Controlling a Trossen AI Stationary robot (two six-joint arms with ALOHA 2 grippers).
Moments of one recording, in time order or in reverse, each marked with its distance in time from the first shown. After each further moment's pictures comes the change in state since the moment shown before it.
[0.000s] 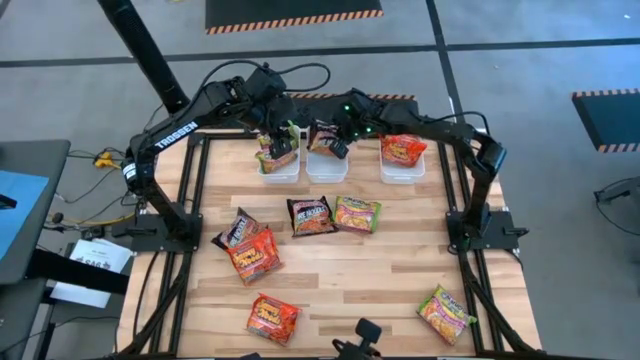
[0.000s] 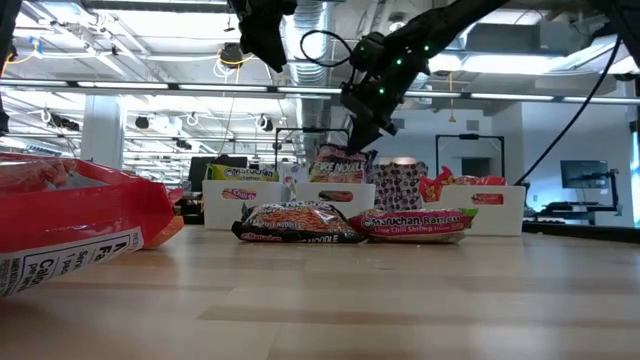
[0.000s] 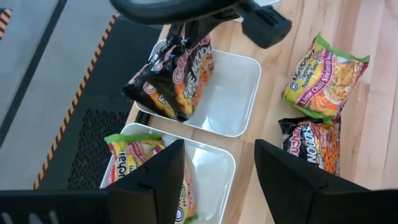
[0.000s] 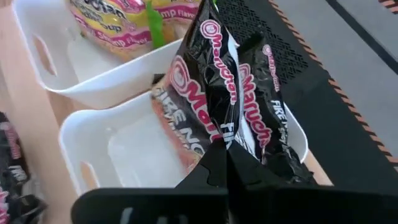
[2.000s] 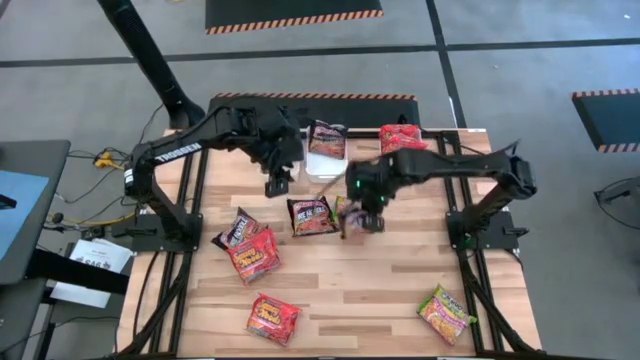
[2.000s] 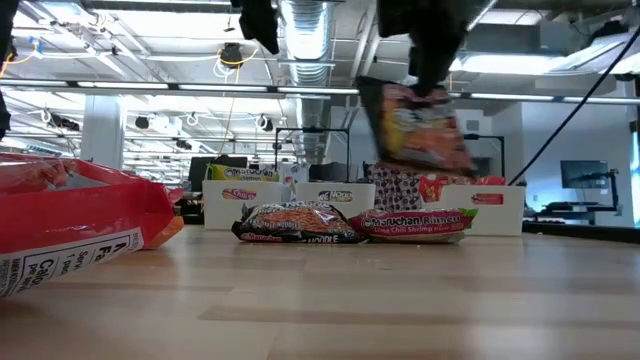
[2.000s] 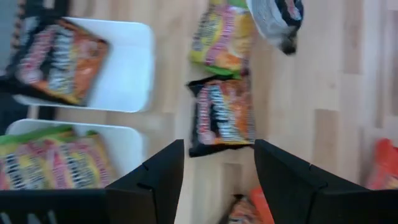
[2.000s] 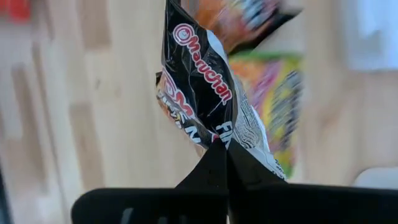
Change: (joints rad) left arm -0.251 -0.001 0.000 -0.162 0.065 -0.078; right arm 0.489 -0.266 -0.057 -0.601 -0.079 0.182
